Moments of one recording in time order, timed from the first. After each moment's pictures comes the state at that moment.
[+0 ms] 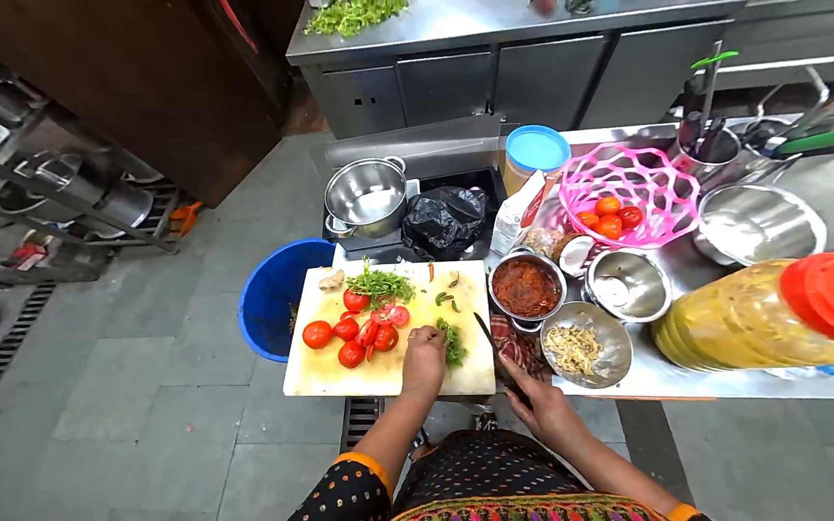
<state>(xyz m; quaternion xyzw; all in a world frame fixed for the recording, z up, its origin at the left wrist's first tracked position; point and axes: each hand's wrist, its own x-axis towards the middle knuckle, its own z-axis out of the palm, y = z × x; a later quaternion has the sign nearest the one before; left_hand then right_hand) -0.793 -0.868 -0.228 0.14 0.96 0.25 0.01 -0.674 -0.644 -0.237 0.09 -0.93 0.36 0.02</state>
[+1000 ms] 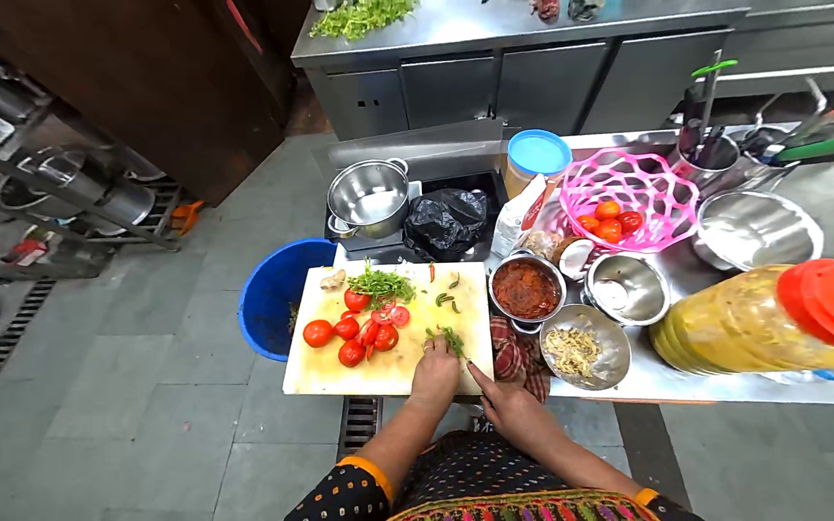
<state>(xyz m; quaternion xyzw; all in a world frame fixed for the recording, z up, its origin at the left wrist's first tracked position) -0.772 -0.842 -0.210 0.16 0.97 0.01 0.20 -0.685 -0.683 -0.232 0.11 -0.95 0.26 -0.14</state>
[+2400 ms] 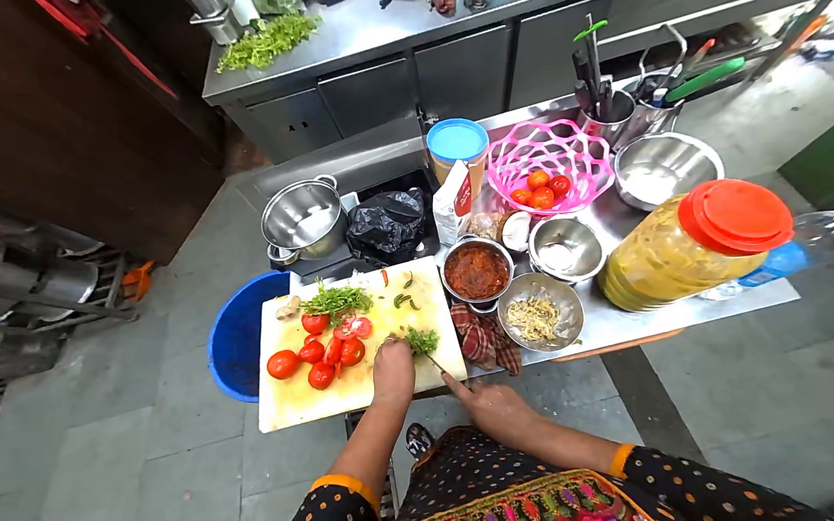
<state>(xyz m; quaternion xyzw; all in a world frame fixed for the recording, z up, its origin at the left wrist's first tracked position) -0.790 -0.849 -0.207 0.09 0.98 0.06 0.16 -0.662 -0.688 -0.217 0.12 -0.95 0.23 -0.19</state>
